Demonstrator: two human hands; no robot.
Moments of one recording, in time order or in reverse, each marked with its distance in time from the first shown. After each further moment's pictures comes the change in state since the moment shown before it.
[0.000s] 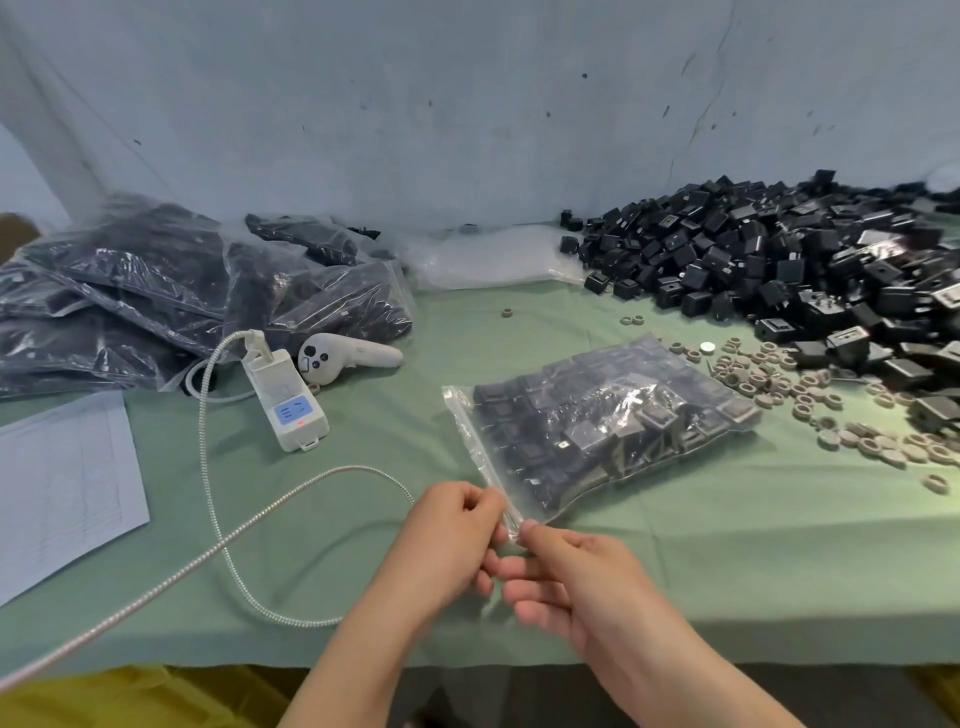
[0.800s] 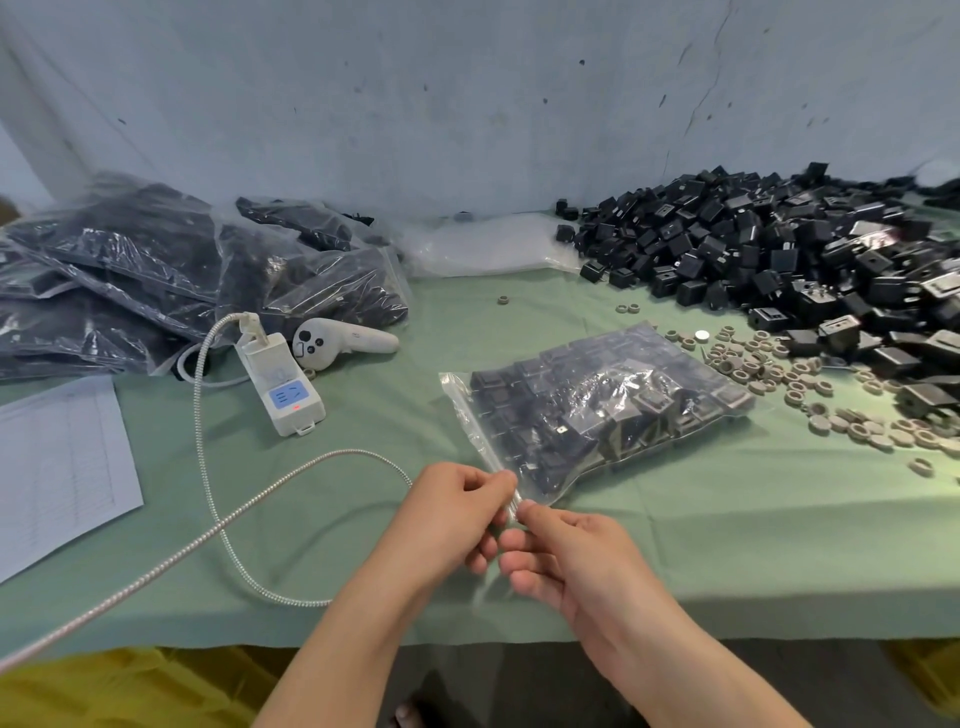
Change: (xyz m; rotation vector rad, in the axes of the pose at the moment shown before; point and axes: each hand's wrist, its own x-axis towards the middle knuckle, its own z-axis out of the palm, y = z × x) left_hand 0.001 0.001 -0.003 -0.042 -0.079 0.036; right_hand 0.003 0.003 0.005 0.035 0.058 -0.035
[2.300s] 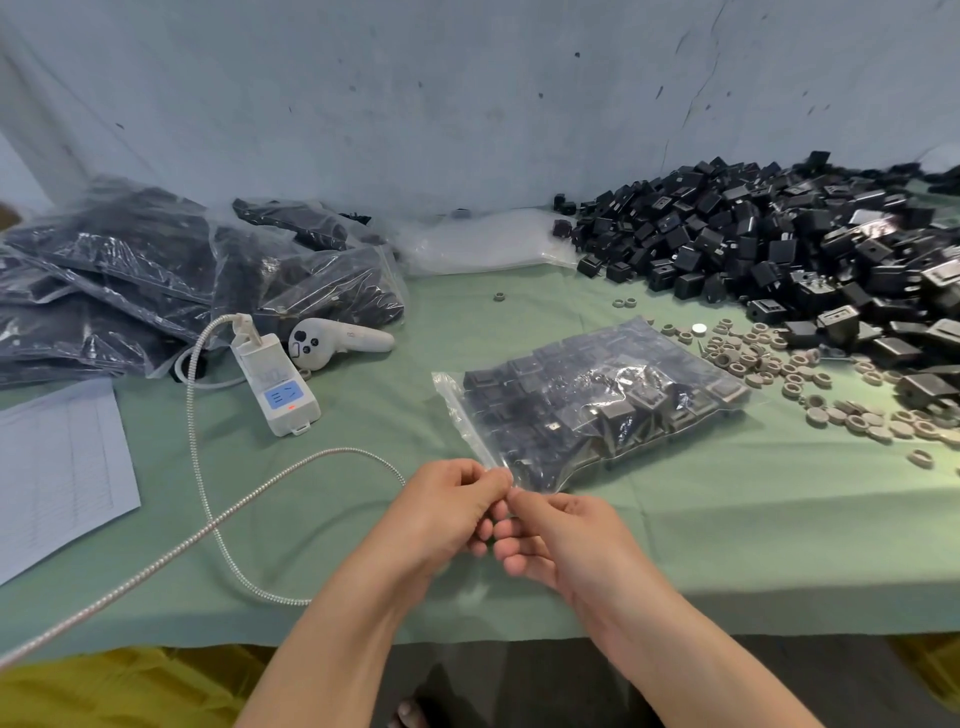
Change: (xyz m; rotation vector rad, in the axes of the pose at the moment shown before) left_hand 0.005 0.000 0.003 -0.116 -0.038 -0.025; right_hand 0.004 -0.010 -0.002 -0.081 -0.076 -0.044
